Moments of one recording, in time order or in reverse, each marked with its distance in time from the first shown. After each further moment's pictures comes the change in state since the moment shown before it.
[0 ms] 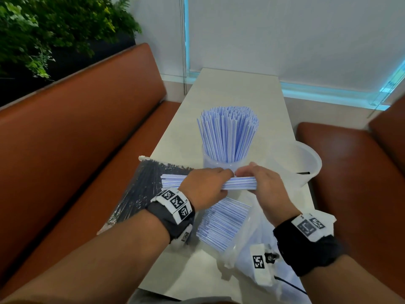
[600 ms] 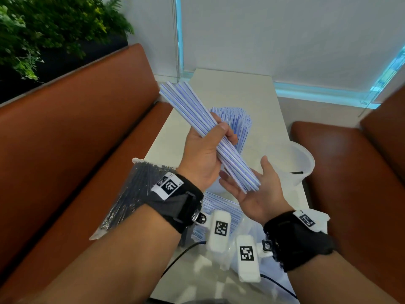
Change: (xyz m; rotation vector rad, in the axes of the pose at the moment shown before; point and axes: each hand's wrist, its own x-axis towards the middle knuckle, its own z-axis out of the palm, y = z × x) left_hand 0.044 0.042 -0.078 -1.994 0.724 -0.191; right_hand 0.001 -0.013 0.008 0.916 -0.099 0.508
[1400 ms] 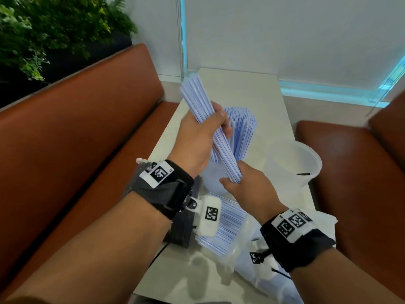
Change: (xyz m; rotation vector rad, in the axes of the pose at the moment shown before) left_hand 0.018 0.029 0.000 0.341 0.045 0.027; right_hand 0.012 0.011 0.002 -1.710 0.091 -0.646
